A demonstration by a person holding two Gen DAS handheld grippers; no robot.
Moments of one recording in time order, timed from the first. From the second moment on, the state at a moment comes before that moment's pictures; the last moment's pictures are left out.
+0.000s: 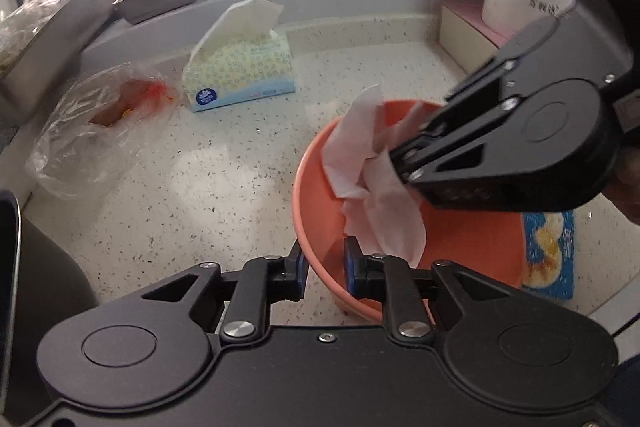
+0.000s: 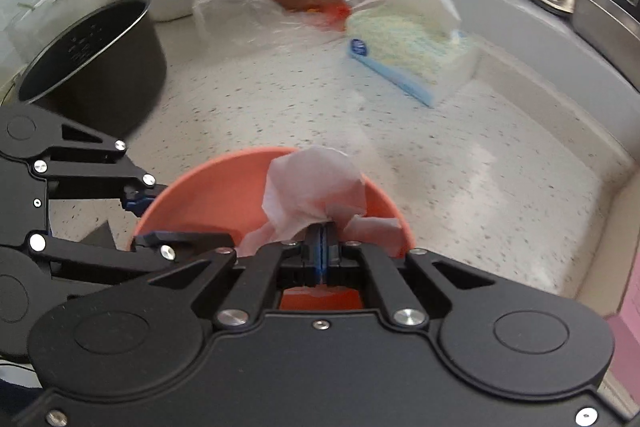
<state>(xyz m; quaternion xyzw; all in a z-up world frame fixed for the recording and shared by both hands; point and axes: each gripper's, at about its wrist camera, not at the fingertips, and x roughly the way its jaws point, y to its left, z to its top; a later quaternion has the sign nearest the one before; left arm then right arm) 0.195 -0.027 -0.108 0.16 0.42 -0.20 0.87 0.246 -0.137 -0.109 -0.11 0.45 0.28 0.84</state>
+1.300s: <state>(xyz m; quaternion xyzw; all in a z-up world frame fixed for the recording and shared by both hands) 0.220 -0.021 -0.109 0.10 0.46 -0.19 0.86 0.187 -0.223 -0.078 0.00 0.46 0.17 0.87</state>
